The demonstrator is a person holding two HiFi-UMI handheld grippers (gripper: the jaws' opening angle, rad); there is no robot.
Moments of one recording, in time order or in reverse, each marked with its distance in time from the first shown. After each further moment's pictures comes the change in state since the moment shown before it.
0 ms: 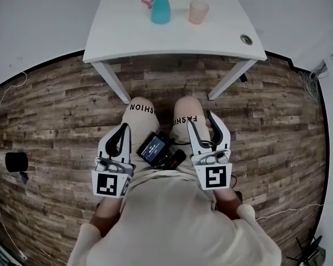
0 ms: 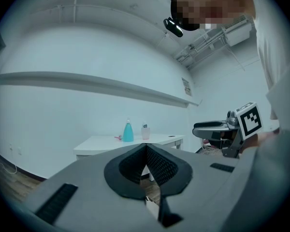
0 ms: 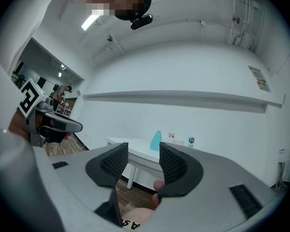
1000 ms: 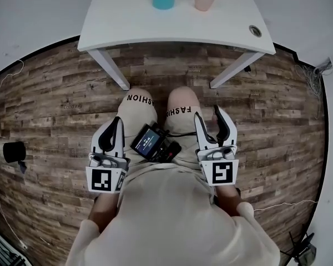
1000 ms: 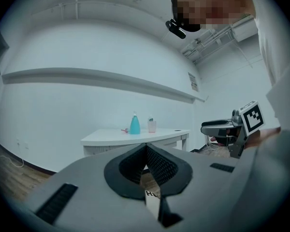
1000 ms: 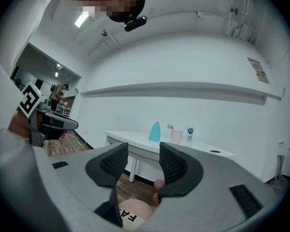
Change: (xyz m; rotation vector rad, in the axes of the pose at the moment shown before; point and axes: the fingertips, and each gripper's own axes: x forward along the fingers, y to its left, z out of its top) left arm 0.007 0.019 -0.026 -0.033 0.065 0.059; right arm 0.005 -0.021 -0.030 0.042 0.063 -0.003
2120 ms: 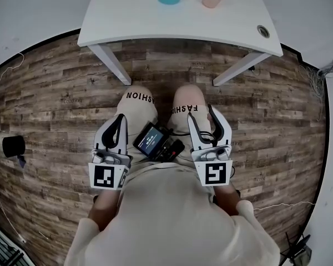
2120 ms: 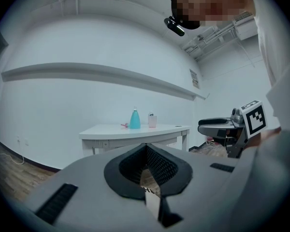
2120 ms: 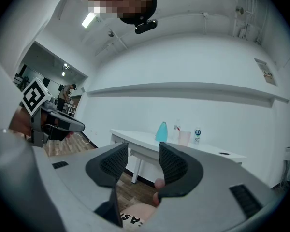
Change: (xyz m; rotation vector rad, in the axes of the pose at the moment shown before) left arm 0.009 0.001 -0.023 -0.012 0.040 0.000; right arm 0.013 0.027 -0.017 -0.029 -0.002 0.059
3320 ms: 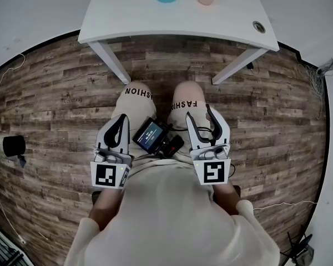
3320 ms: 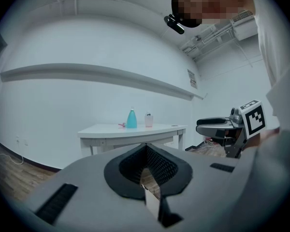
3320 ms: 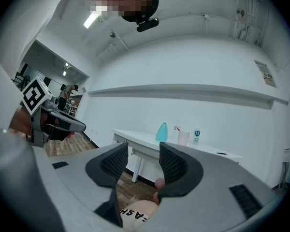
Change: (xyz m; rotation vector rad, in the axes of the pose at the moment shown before) left arm -0.011 -0.016 -0.003 0.003 0.008 -0.015; right arm -0.016 0.004 0.002 -0.007 -0.006 0.003
